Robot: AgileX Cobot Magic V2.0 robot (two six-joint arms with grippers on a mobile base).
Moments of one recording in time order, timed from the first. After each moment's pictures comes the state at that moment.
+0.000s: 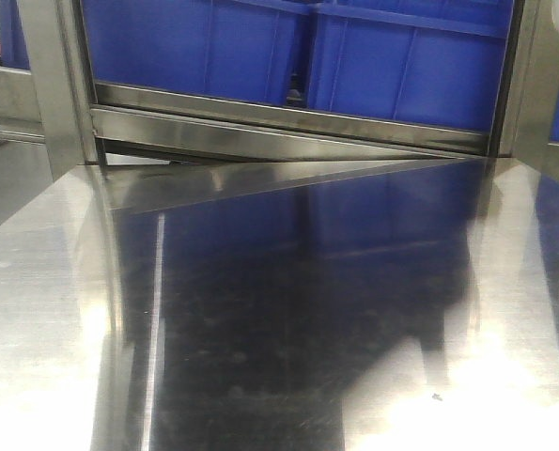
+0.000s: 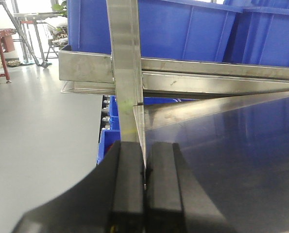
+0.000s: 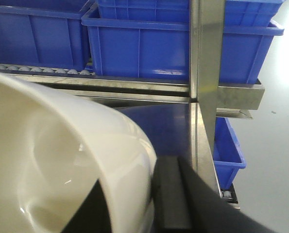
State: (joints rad) left arm -0.16 -0.01 0.01 -0.07 0.09 0.10; right arm 0.09 0.42 -0.56 0.02 0.39 0.14
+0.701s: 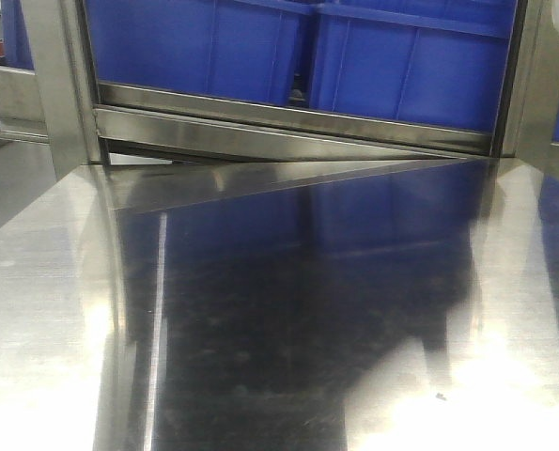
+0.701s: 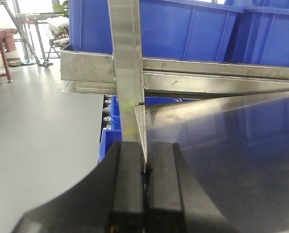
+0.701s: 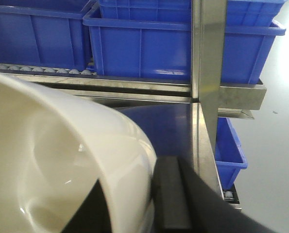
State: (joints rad) left arm -0.16 -0.01 0.01 -0.07 0.09 0.10; right arm 0.09 0.42 -0.56 0.02 0.39 0.14
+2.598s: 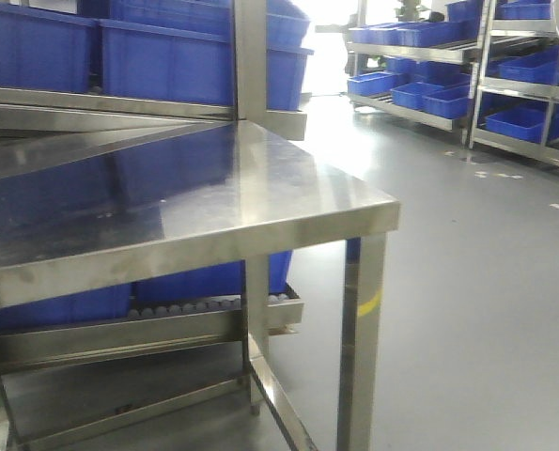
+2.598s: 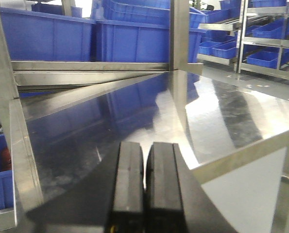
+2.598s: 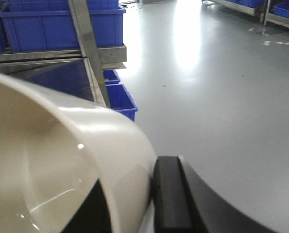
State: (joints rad) left arm -0.16 -0.01 0.01 -0.07 0.09 0.10; right arm 0.09 0.42 -0.56 0.03 0.39 0.14
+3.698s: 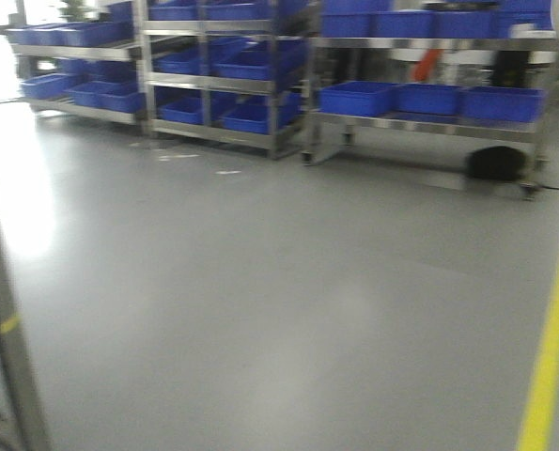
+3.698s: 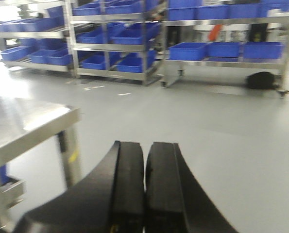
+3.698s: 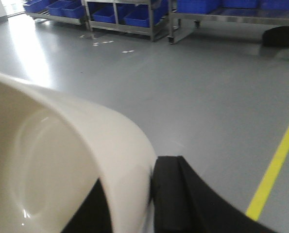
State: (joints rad) left arm -0.16 -0.01 0.01 -0.07 0.08 0.10; right arm 0.09 0.42 -0.56 0.03 0.39 0.14
